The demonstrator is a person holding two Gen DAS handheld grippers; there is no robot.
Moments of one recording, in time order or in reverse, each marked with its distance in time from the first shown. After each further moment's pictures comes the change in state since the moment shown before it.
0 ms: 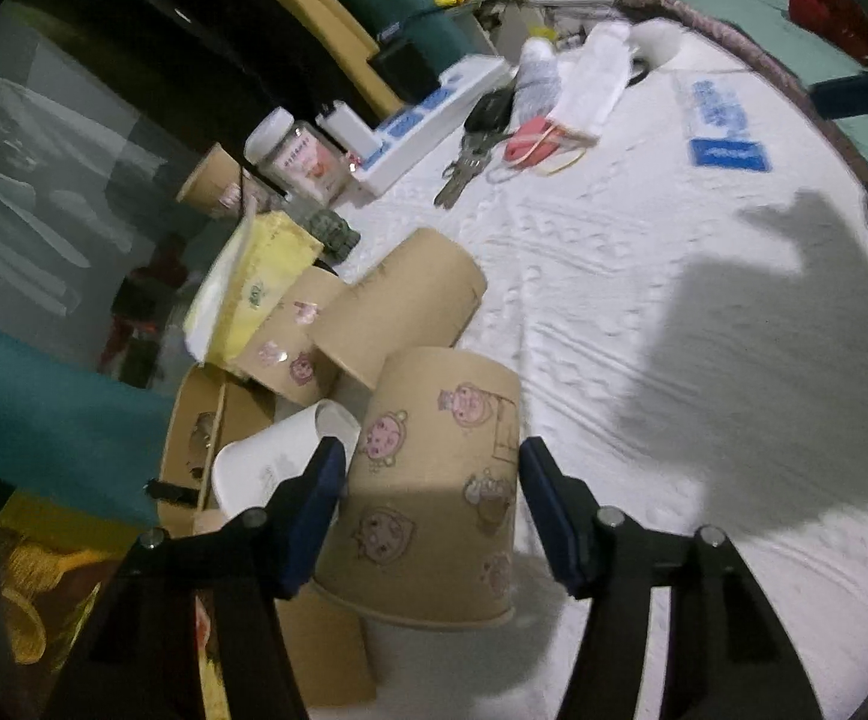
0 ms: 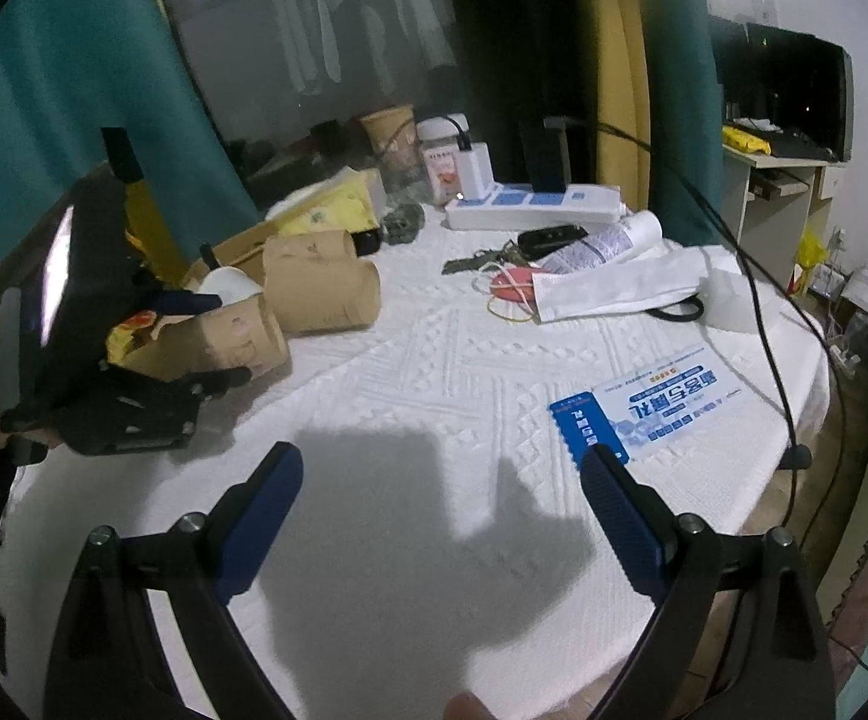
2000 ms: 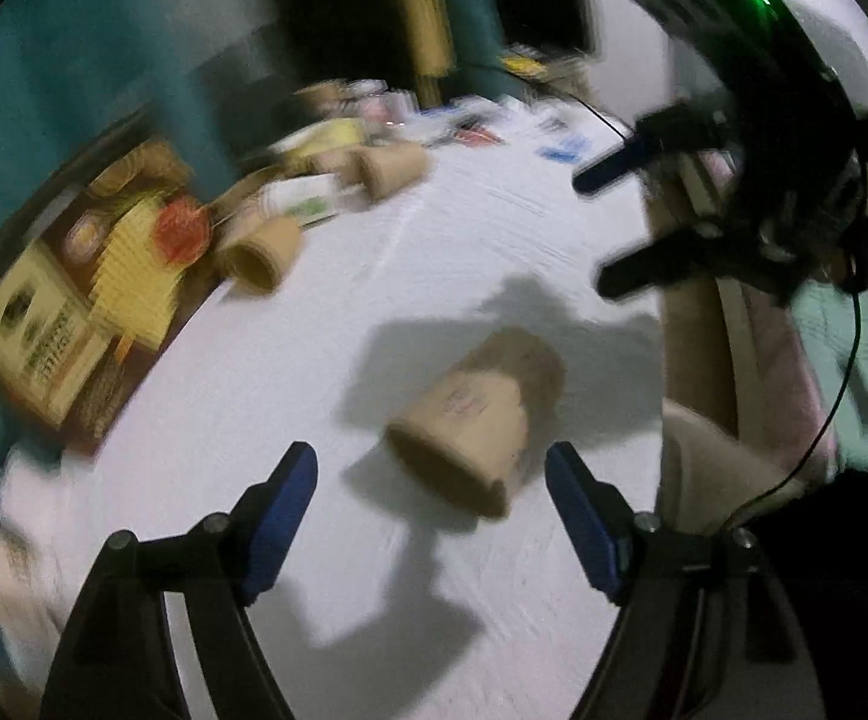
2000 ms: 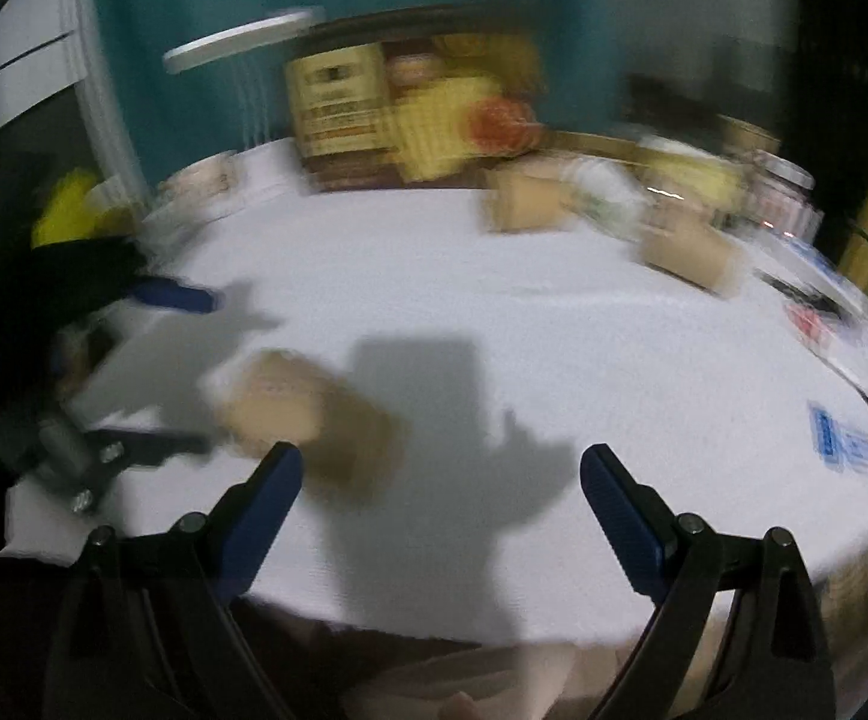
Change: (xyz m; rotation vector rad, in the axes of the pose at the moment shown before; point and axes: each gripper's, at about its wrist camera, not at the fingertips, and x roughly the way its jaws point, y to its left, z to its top) left arm -0.232 -0.104 -0.227 -0.539 -0.078 -0.107; right arm -0.081 0.200 -0.085 -0.645 0.287 0.482
